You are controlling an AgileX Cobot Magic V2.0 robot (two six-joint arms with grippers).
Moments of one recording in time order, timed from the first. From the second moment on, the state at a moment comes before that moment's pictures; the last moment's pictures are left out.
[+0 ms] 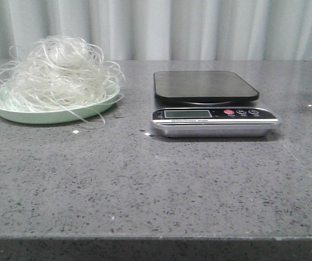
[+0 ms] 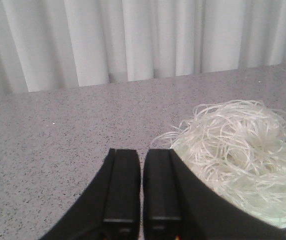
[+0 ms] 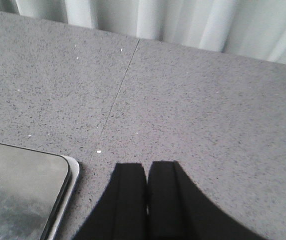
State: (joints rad) left arm -0.15 0.61 -0.40 -0.18 0.00 0.25; right arm 0.08 1.21 -1.06 0.19 0.36 -0.22
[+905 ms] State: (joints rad) left arm -0.15 0.61 -0.40 -0.18 0.00 0.25; right arm 0.08 0.43 -0.40 0.19 0.22 -0.22
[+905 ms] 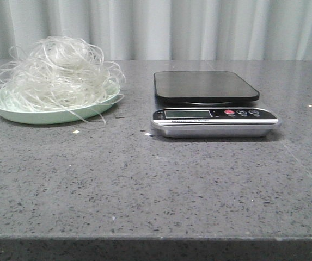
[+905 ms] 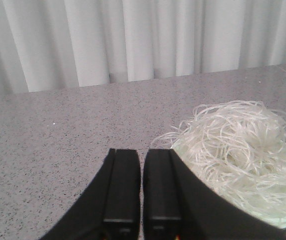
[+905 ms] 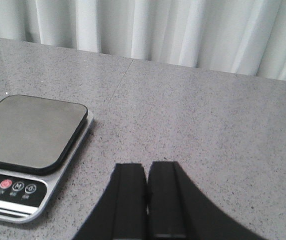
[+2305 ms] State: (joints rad) left arm -0.15 0.46 -0.36 -0.02 0.08 0.25; right arm 0.08 0.41 -0.38 0.19 0.18 -0.22
